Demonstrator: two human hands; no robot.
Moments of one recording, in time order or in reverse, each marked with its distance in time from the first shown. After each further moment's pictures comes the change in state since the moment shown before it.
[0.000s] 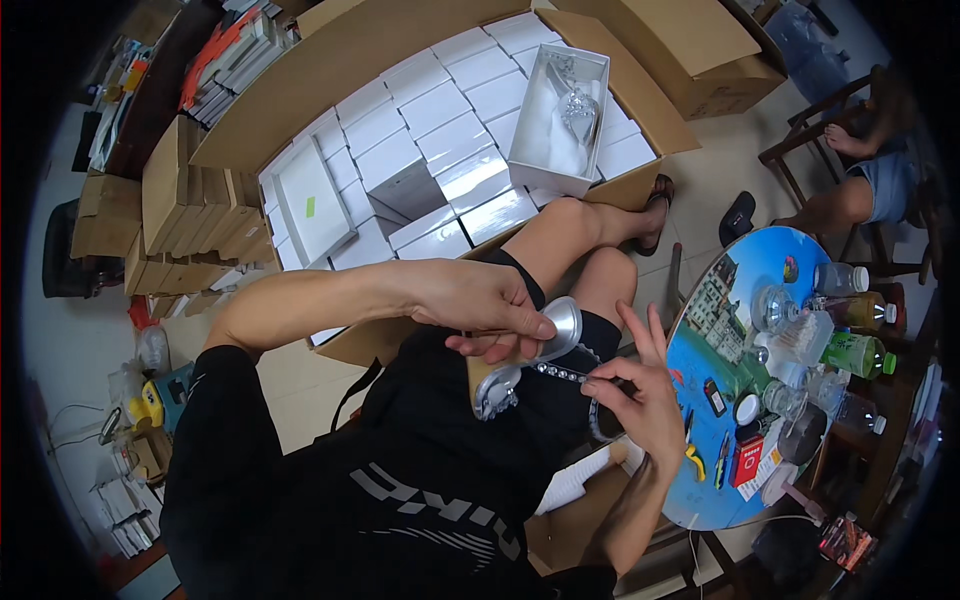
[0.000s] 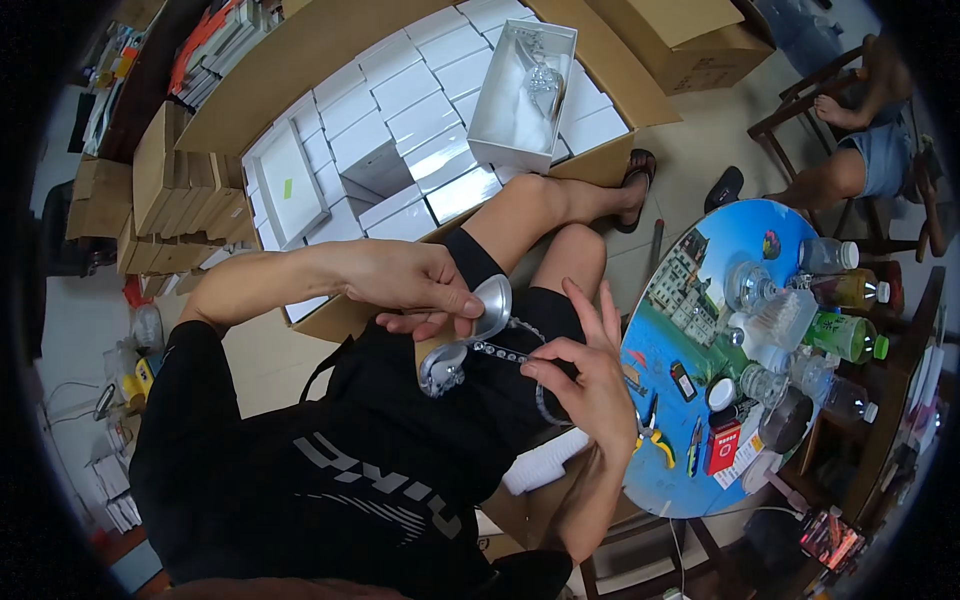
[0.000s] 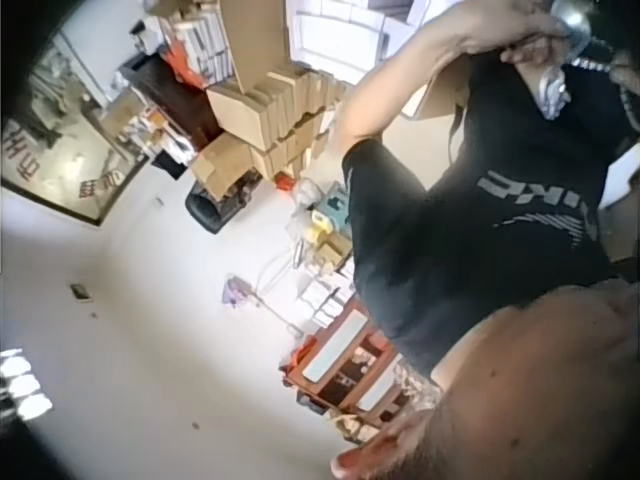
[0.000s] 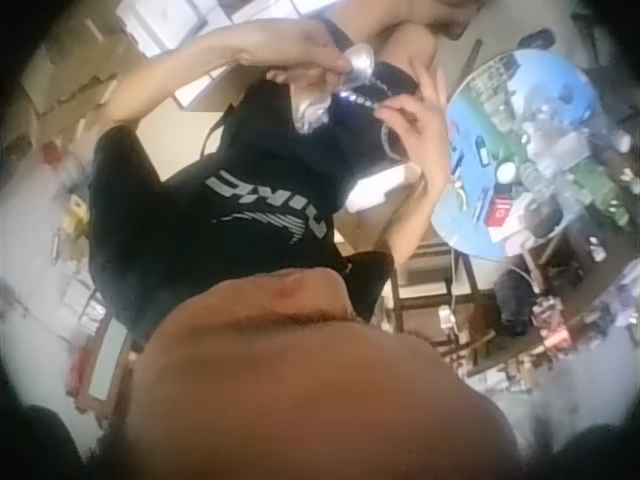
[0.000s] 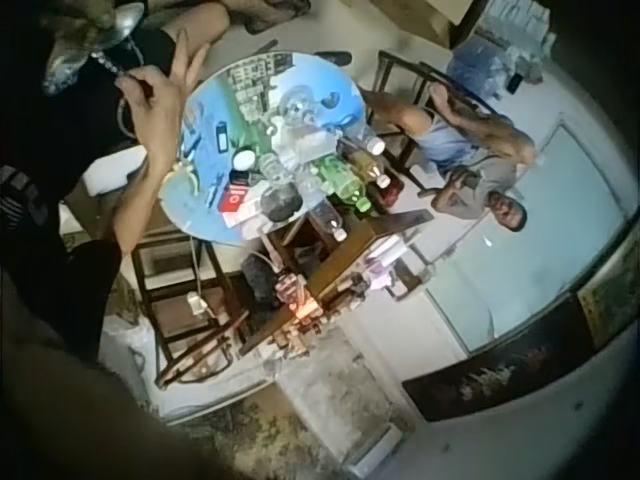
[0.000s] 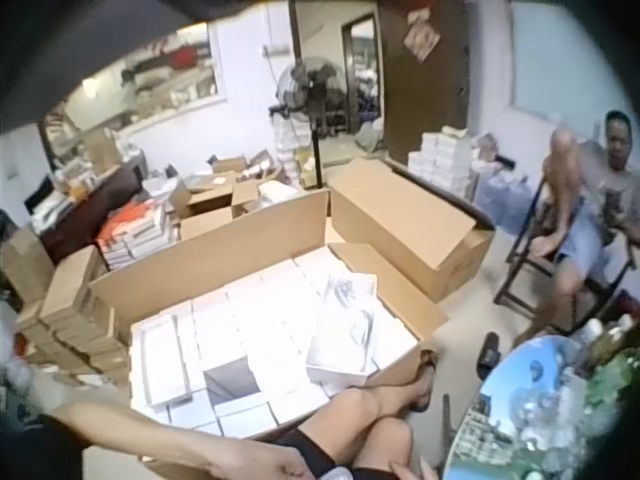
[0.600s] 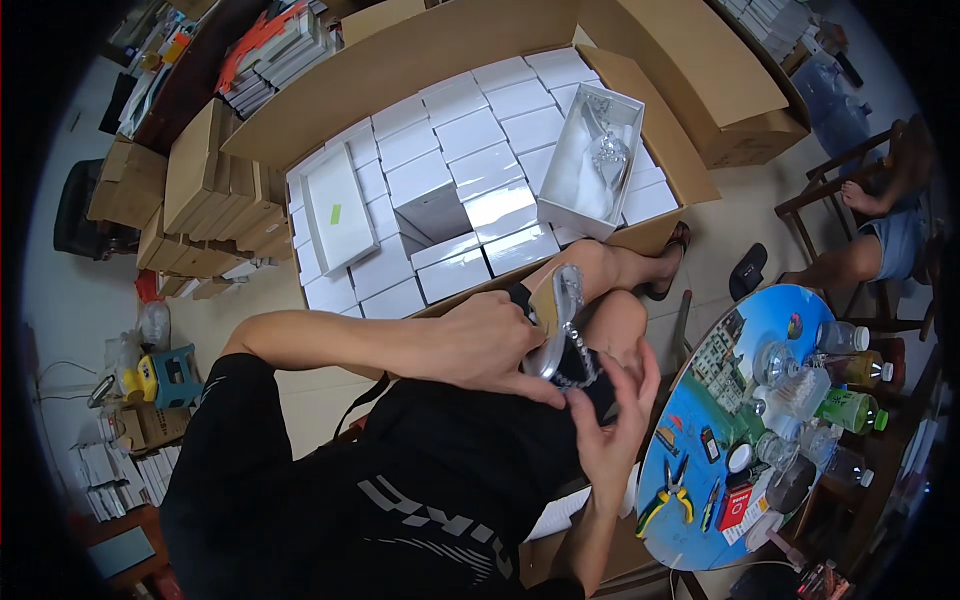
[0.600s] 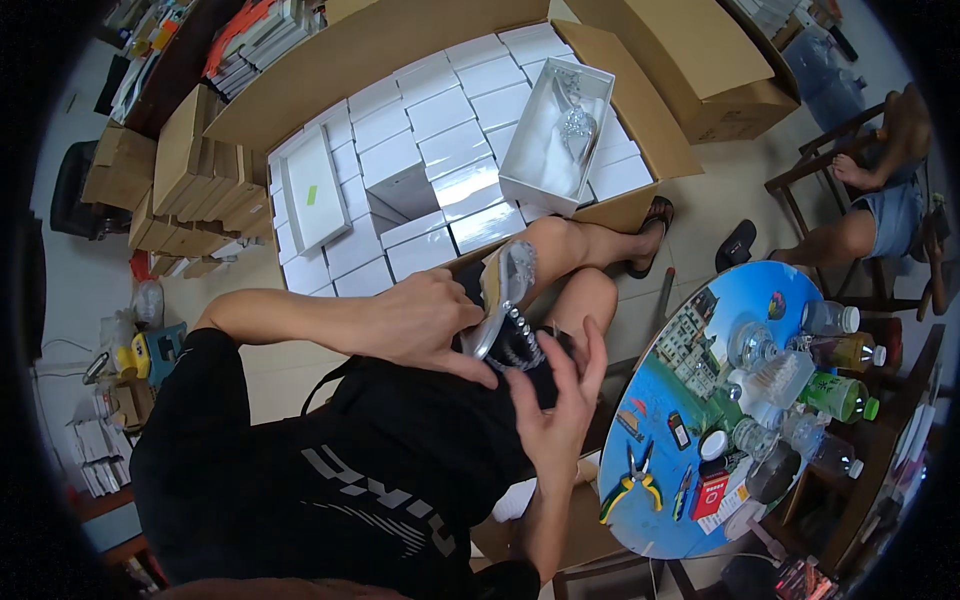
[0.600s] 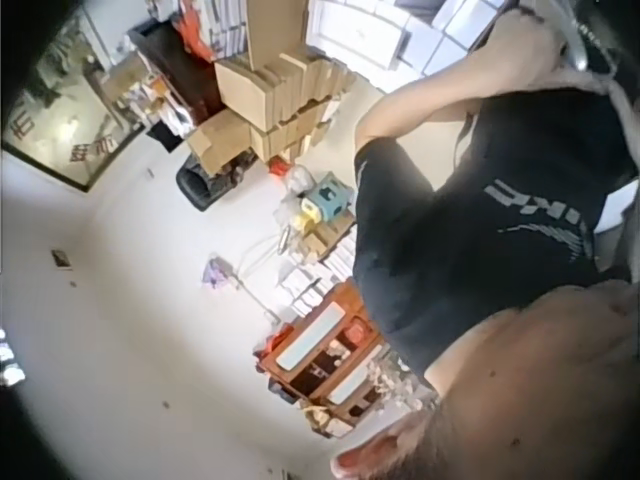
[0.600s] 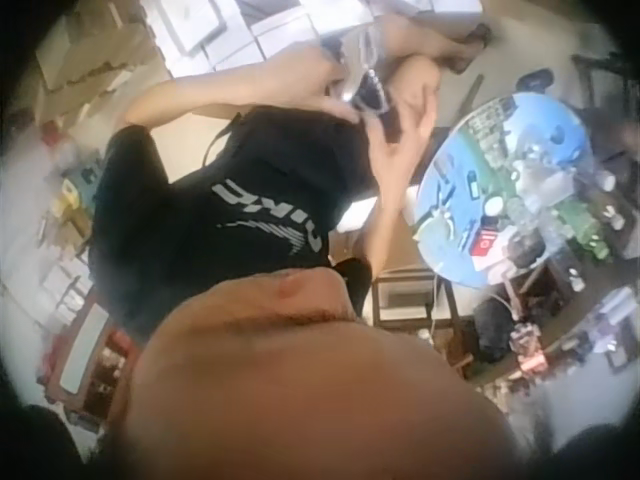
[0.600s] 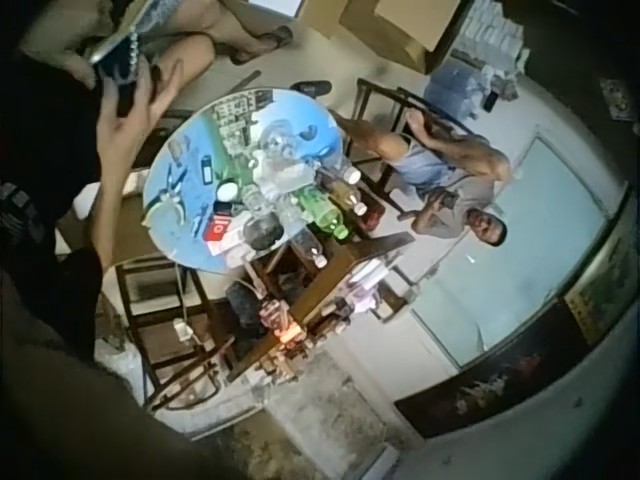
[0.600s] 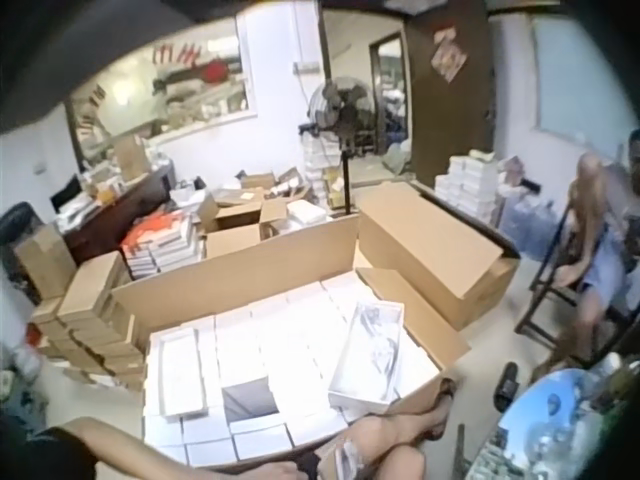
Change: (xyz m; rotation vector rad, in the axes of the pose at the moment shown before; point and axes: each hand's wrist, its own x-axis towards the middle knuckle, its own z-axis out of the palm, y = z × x) left_hand 0.000 -0.031 0.013 1.240 0.670 0.498; right_hand 0.014 -0.034 0.052 0.159 0.400 0.001
